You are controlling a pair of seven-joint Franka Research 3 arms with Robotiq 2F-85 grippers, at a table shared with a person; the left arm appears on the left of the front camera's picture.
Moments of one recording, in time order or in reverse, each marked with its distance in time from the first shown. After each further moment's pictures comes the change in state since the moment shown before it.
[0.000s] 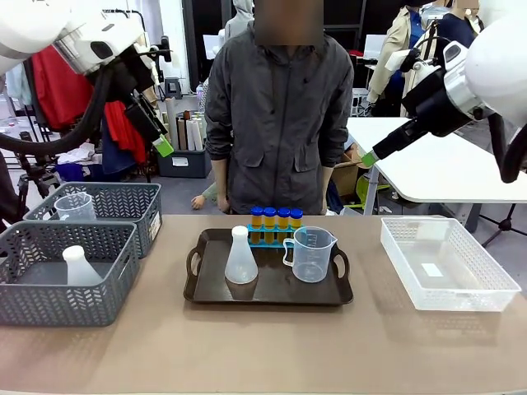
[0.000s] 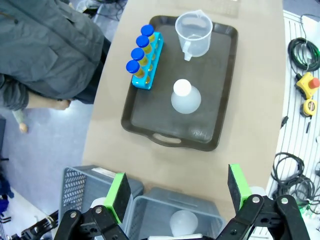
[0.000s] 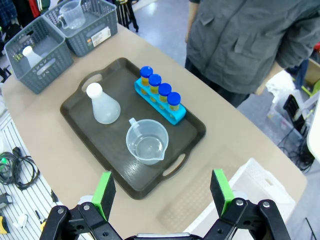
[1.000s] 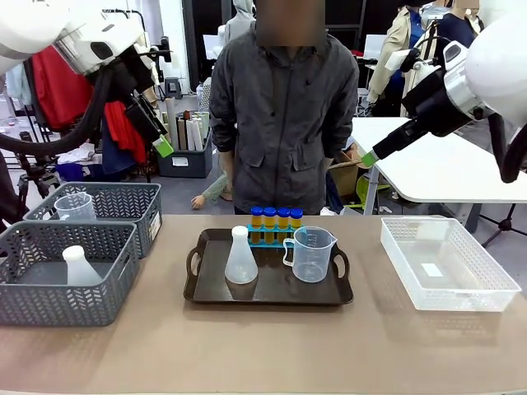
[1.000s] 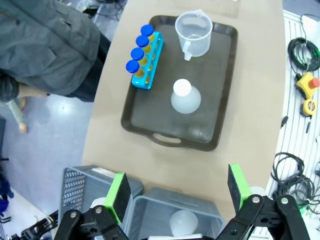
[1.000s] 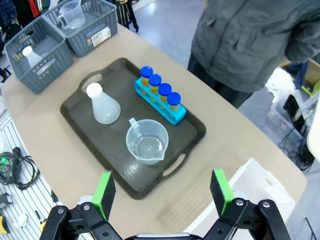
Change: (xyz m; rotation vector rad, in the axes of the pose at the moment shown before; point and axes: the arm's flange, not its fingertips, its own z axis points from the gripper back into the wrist) left arm 0.000 0.000 0.000 0.000 0.000 0.000; right arm 0.000 0.000 0.000 0.000 0.000 0.000
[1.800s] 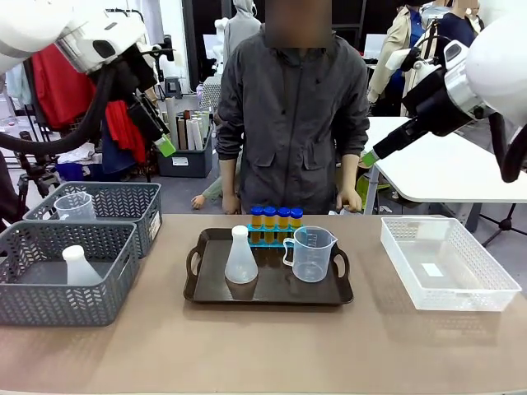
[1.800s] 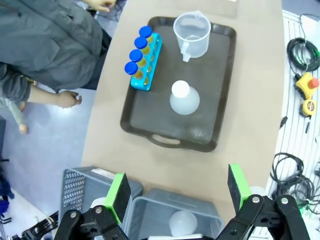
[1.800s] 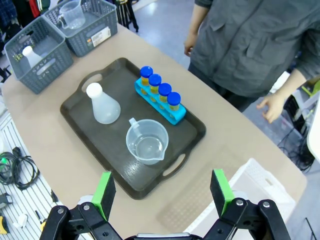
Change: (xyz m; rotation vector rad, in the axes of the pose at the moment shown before) left arm 0.002 -0.003 0.001 0.000 -0.001 -0.004; right arm 0.000 0.000 0.000 0.000 0.000 0.000
